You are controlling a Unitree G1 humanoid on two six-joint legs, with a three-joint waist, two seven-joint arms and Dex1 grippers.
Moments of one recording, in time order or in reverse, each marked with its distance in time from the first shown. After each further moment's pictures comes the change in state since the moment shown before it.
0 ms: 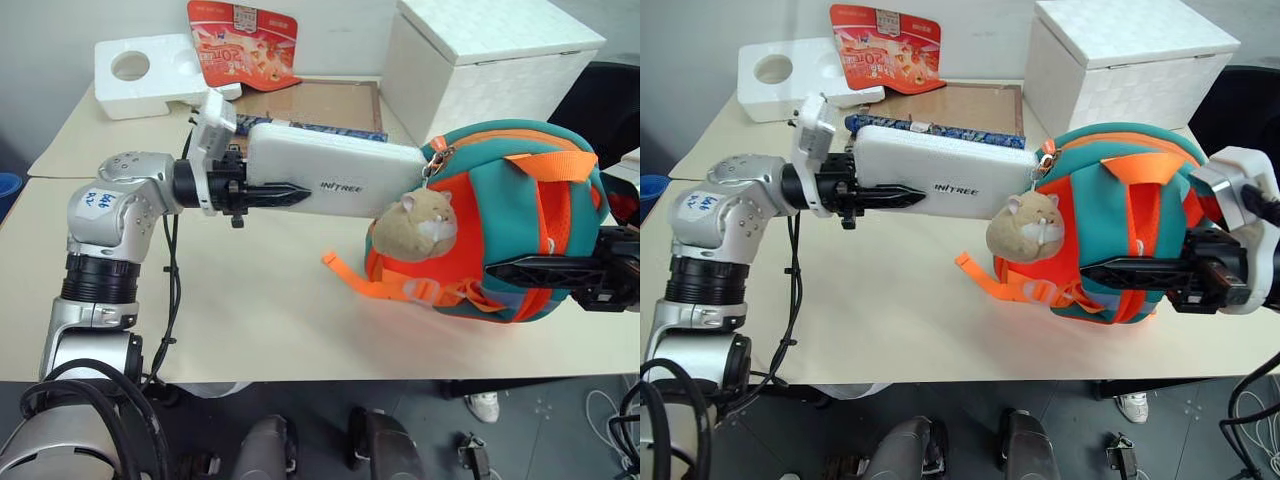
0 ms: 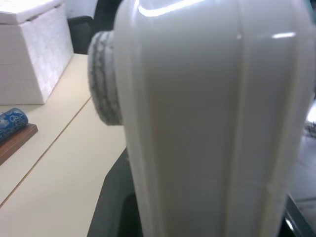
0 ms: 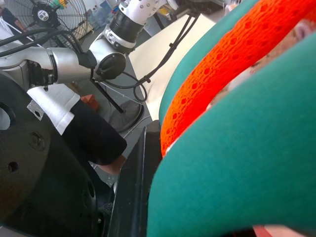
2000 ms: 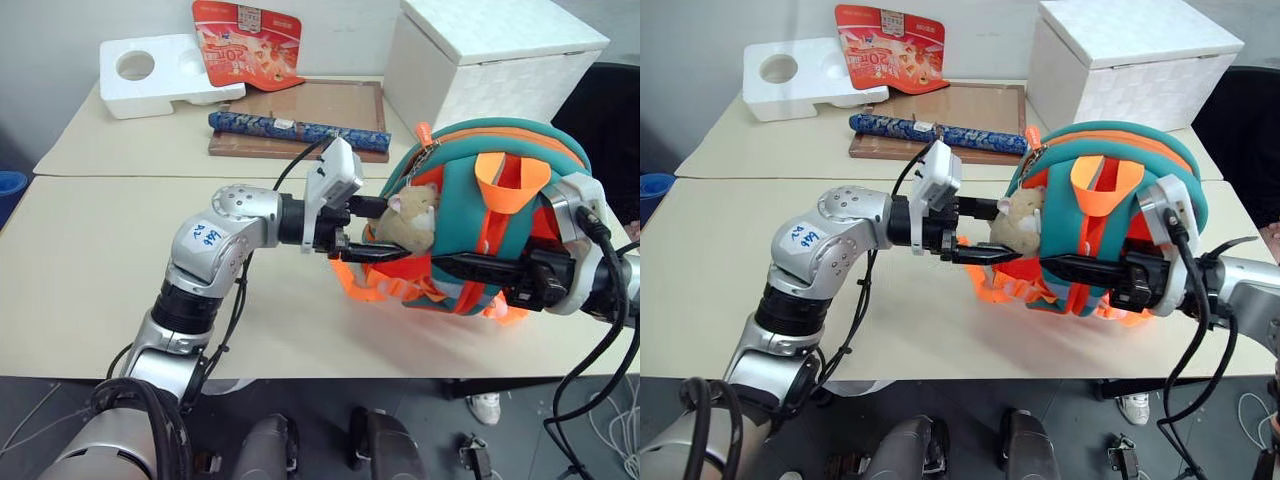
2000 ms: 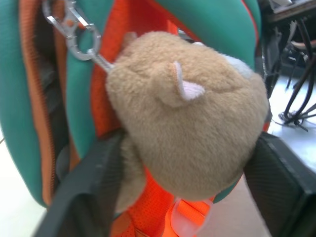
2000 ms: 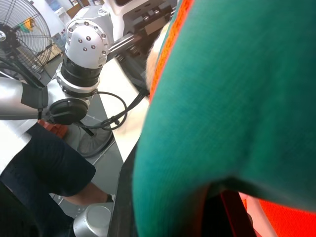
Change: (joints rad) left arm 0.083 -0.306 -0.095 -0.294 0.035 0.211 0.300; right arm 0.101 0.193 0.092 -0.115 0.023 -0.170 -0.346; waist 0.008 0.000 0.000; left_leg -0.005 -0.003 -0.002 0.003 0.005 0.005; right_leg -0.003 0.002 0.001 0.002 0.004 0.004
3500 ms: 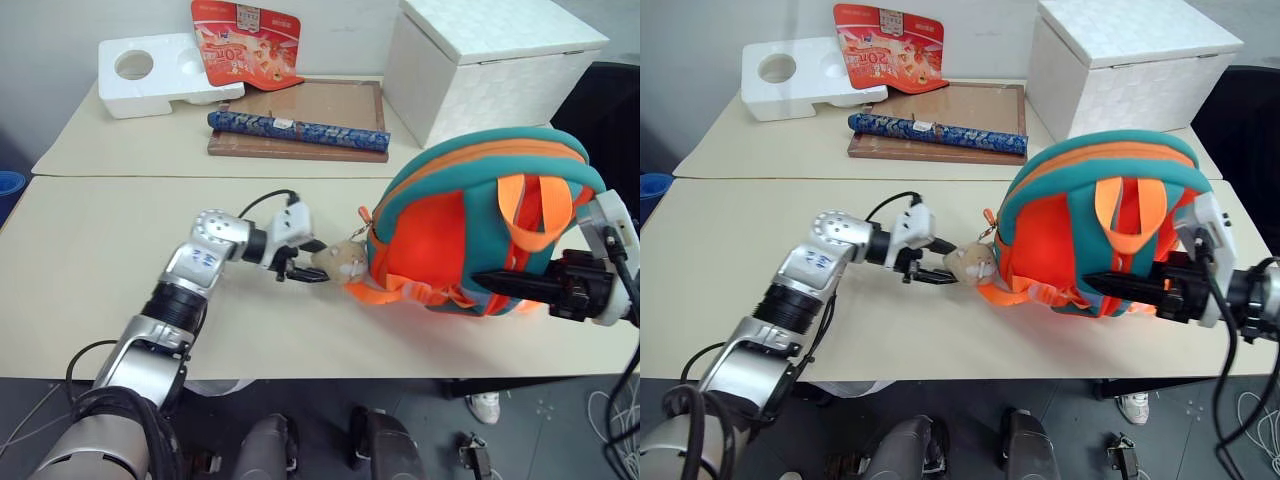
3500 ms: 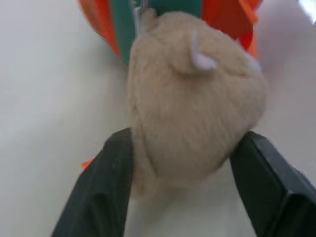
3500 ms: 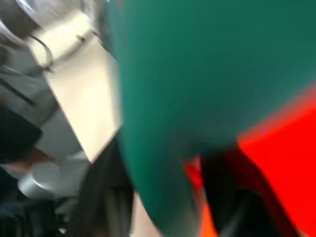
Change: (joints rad) left arm 0.058 0.184 -0.034 0.401 0.278 -0.348 -0.254; right arm 0.218 -0.214 -0.127 0.103 -0.295 -0.132 0.213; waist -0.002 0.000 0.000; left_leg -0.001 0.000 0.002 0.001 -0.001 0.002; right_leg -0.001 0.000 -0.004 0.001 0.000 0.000
